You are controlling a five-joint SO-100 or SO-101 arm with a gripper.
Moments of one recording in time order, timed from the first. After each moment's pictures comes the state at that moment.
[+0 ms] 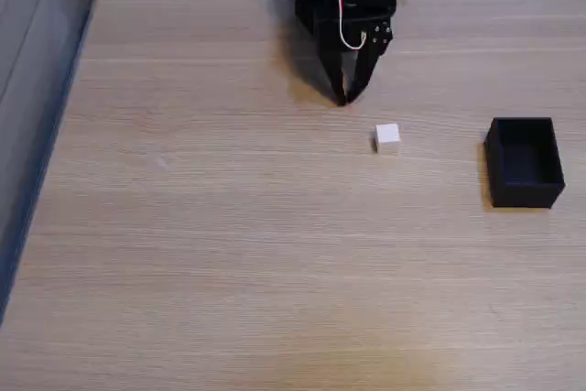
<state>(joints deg) -2.3 186.6 175.4 76.3 -92.6</state>
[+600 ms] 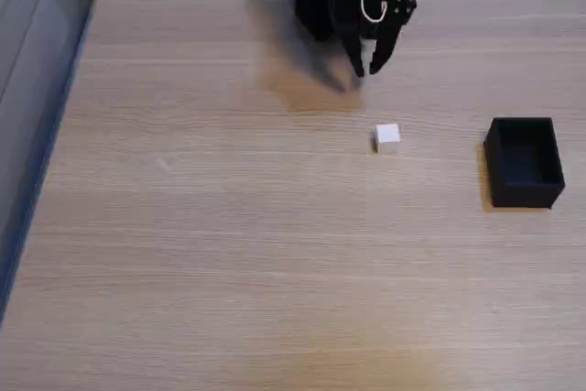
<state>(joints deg) -10.3 154.4 145.5 81.3 -85.0</state>
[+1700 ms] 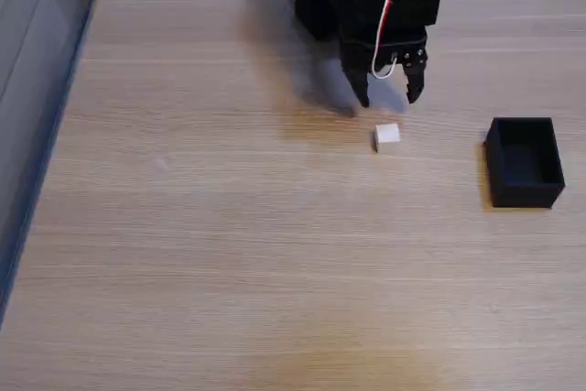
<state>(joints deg) -9.5 123.4 134.0 68.8 -82.2</state>
